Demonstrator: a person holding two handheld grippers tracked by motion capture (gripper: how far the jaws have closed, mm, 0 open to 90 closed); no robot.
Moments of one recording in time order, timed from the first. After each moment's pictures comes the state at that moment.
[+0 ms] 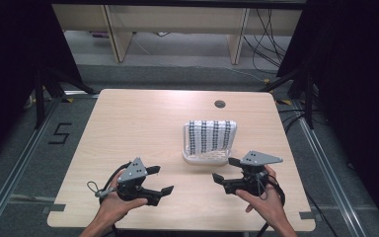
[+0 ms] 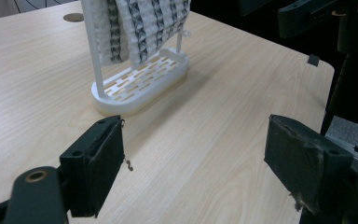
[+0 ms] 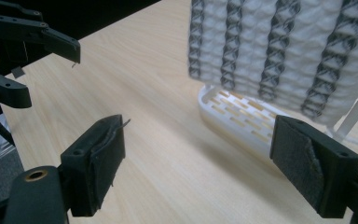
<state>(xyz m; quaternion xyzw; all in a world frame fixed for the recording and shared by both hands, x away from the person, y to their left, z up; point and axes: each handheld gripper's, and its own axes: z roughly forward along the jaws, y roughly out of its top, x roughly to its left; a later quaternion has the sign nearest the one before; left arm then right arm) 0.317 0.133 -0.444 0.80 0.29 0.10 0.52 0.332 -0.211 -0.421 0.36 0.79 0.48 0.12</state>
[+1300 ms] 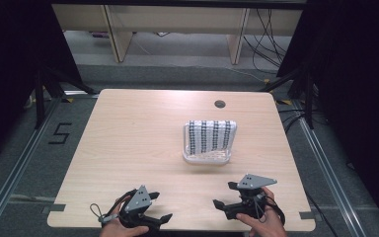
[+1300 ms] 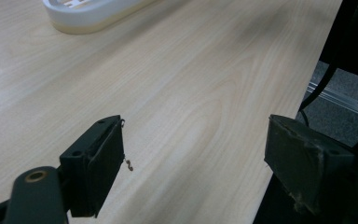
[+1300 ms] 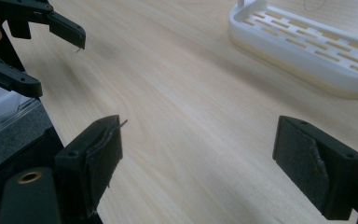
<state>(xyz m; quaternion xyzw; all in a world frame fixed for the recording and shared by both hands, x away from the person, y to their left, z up) 0.273 0.127 -0.499 0.83 0.29 0.09 0.47 0.295 -0.215 -0.467 0.37 0.82 0.43 0.07</state>
